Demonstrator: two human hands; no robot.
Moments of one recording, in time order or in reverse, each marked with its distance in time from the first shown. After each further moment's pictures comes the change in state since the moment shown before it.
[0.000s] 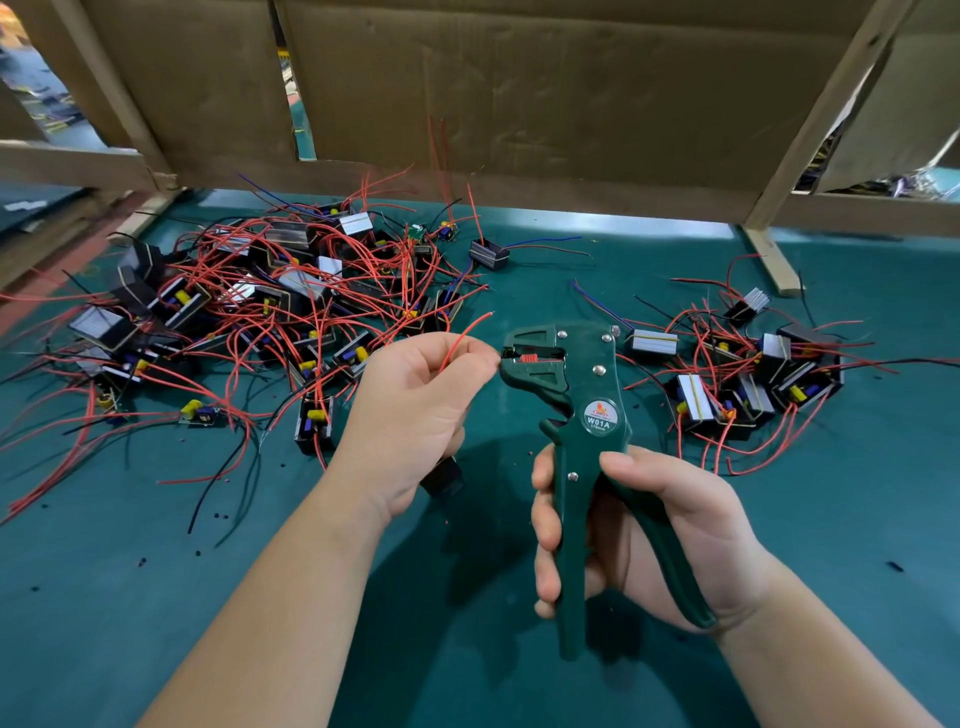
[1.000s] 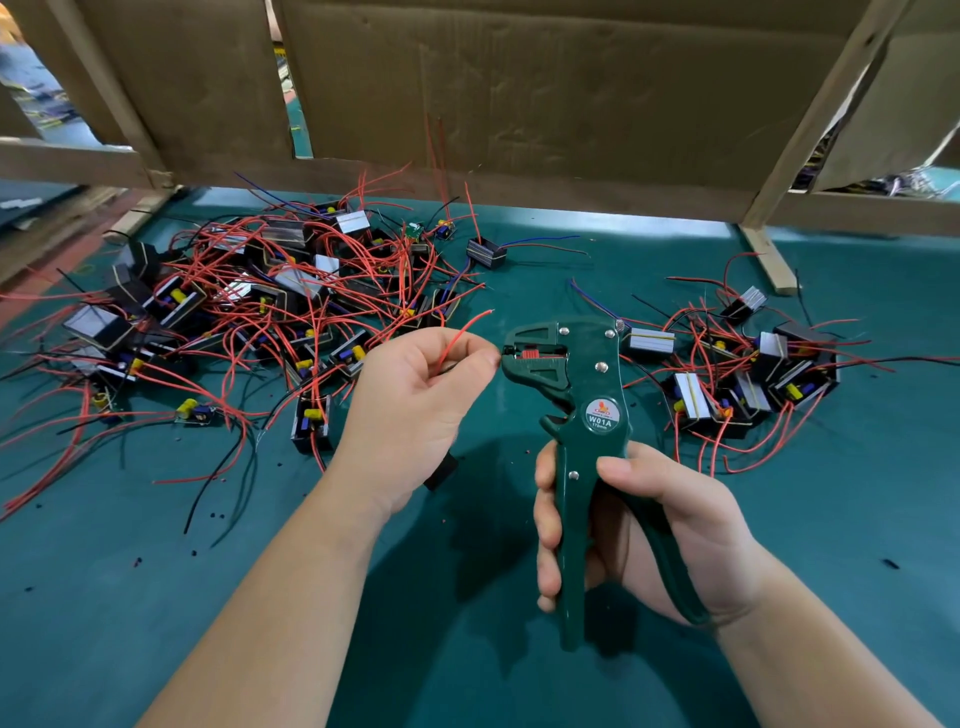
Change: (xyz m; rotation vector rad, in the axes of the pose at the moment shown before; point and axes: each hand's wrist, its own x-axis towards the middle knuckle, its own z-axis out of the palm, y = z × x) left_hand -0.001 -0.004 -0.001 0.078 -0.008 0.156; right_hand 0.000 -0.001 0.002 -0.074 0.065 -0.064
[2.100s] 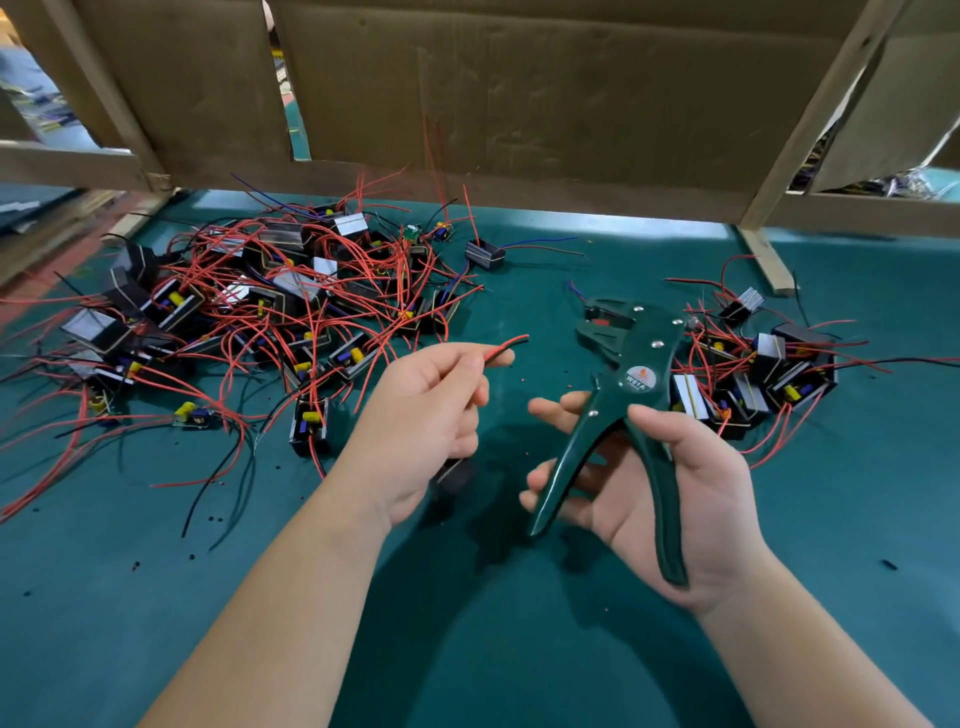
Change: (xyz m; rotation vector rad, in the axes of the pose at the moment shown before) left_hand 0.001 -0.007 0.003 -0.136 -0.055 -0.235; right_hand 0.009 0.001 -0.003 0.207 0.280 -0.202
